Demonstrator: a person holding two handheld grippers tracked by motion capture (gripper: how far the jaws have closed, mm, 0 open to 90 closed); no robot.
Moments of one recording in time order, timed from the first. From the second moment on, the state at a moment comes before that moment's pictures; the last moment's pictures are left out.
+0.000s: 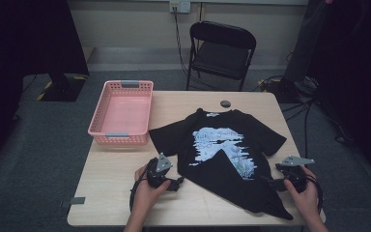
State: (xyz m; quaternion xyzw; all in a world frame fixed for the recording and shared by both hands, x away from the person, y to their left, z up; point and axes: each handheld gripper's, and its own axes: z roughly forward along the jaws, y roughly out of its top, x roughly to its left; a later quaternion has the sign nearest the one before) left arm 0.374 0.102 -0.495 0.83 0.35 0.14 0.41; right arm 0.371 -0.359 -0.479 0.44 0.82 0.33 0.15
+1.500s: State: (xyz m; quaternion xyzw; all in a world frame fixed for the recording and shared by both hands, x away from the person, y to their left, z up) left arm 0.446 -0.032 -0.484 0.84 0.31 0.09 0.44; right arm 0.370 -0.359 -0.482 0.43 0.82 0.34 0.16
